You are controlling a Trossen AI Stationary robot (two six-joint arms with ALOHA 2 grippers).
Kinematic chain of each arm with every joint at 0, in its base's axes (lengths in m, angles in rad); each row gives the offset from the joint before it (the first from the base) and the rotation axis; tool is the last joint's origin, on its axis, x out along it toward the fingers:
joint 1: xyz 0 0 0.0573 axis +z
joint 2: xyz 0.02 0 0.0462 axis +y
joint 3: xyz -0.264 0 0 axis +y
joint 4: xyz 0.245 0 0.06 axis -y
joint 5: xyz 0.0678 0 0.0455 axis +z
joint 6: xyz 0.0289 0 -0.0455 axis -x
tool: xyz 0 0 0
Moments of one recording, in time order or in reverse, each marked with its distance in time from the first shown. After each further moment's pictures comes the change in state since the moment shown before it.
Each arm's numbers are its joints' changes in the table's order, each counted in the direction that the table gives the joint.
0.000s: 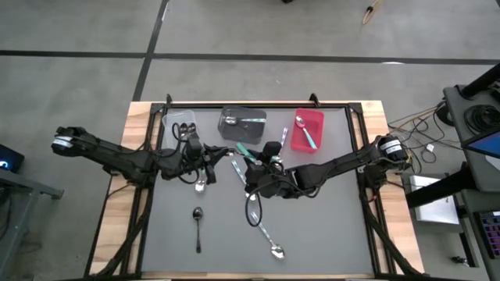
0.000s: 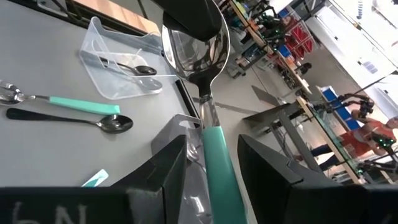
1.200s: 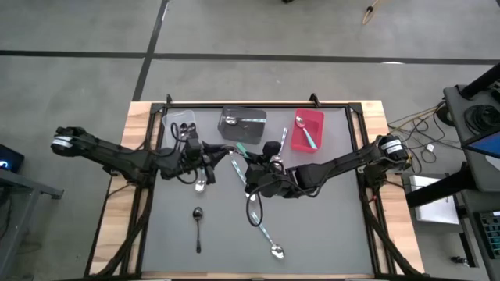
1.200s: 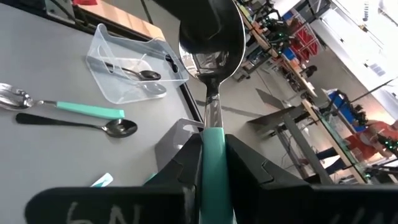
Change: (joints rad) left arm 0.000 -0.010 0.000 0.014 -0.001 -0.071; right arm -0.002 -0.008 -0.006 0.001 0.024 0.002
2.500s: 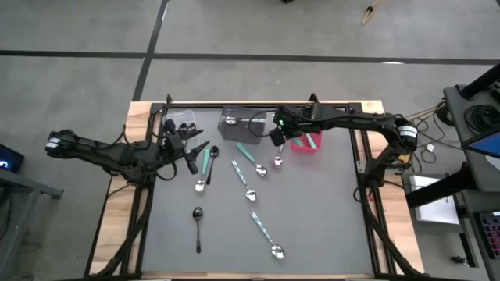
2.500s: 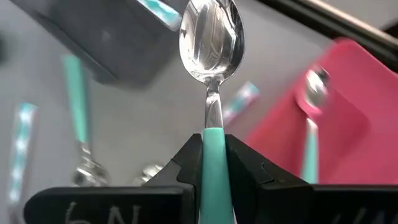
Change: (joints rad) left arm 0.000 -0.292 0.002 -0.316 0.135 -0.423; right arm -0.564 -0.157 0.012 -0.829 0.702 -0.997
